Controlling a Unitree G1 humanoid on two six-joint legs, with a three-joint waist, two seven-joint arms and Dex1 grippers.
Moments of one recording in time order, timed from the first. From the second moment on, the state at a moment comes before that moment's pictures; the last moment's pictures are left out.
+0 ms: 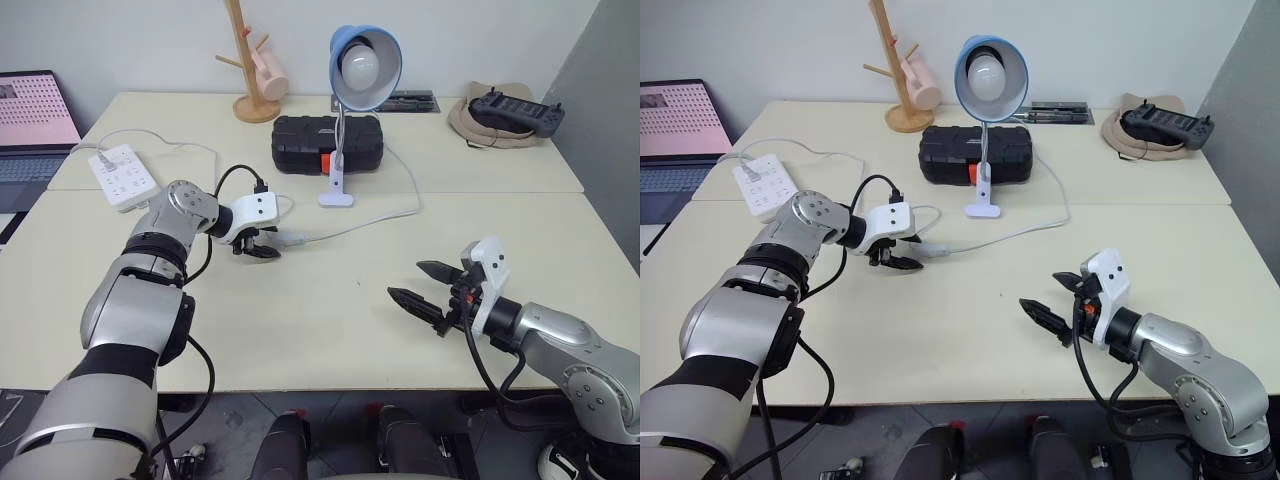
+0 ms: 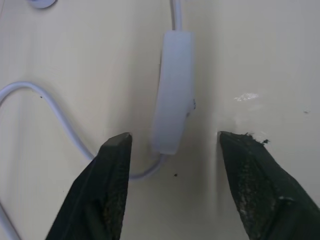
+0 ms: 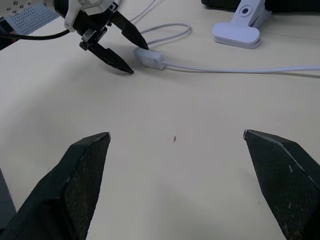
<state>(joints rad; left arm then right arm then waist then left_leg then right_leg) -1.19 0.55 -0.28 1.34 0.32 -0.33 -1.21 -0.10 -0.54 -0.11 -0.67 0.73 0.92 0.43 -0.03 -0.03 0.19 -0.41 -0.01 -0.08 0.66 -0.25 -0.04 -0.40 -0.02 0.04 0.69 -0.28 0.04</state>
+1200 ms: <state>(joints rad) -0.91 0.28 0.04 0.45 -0.31 1.07 -1.40 -0.03 -0.31 -0.31 -0.62 1.29 0.94 0.12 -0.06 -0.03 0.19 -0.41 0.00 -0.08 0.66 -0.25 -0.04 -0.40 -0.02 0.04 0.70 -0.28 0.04</state>
